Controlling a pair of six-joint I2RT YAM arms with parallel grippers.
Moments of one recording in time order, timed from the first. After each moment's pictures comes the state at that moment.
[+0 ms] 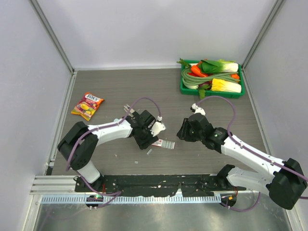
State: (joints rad) left arm -0.80 1.63 0.93 -0.52 0.12 0.30; right arm 0.72 1.04 0.66 -0.40 0.11 0.75
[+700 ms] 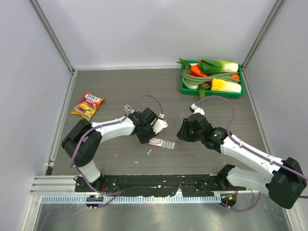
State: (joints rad) left arm -0.80 1.69 0.99 -0.50 0.12 0.31; right arm 0.72 1.05 0.66 -0.40 0.10 0.74
